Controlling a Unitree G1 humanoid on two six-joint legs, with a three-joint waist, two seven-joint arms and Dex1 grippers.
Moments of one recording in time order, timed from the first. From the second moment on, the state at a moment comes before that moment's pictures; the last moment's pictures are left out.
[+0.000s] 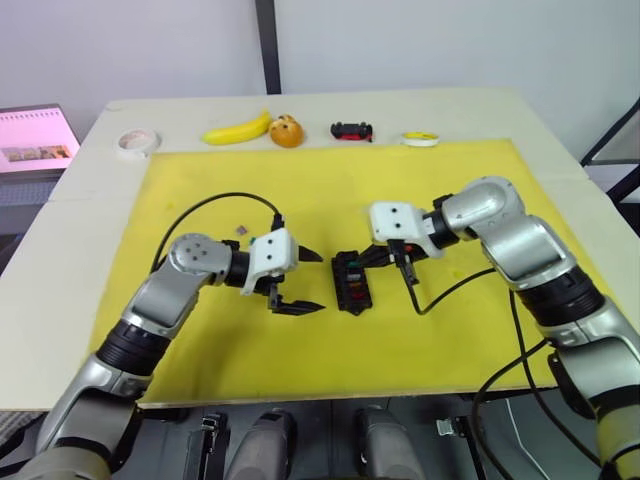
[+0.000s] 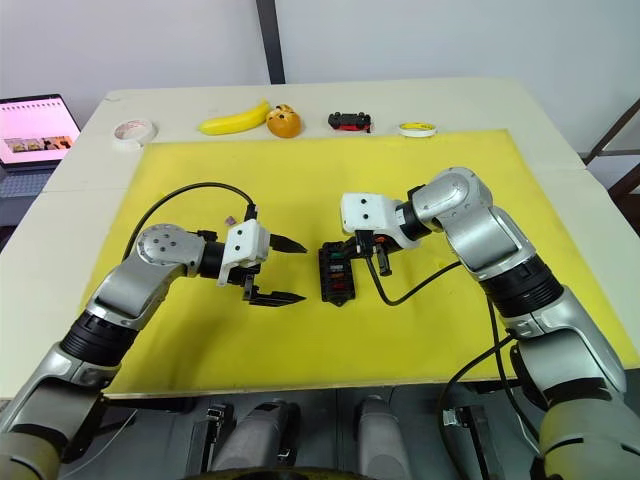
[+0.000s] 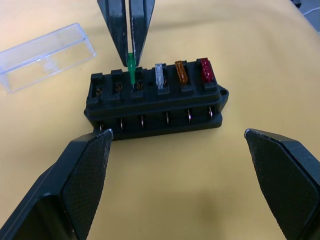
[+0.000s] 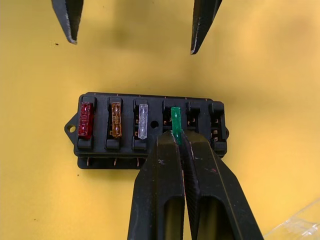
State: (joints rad) left arm -0.56 0.59 -0.30 -0.04 -0.23 0.26 -1.20; right arm -0.87 -0.73 0.42 0.02 0.04 0.44 1.37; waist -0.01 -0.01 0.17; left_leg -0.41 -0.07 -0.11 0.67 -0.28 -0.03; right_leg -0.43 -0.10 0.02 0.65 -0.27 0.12
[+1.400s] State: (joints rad) left arm -0.57 0.57 -0.30 -0.04 -0.21 0.26 -1.20; right arm -0.87 -0.71 0.44 -0.01 0.01 0.46 1.39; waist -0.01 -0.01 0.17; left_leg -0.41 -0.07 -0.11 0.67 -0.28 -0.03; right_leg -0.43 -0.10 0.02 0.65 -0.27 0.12
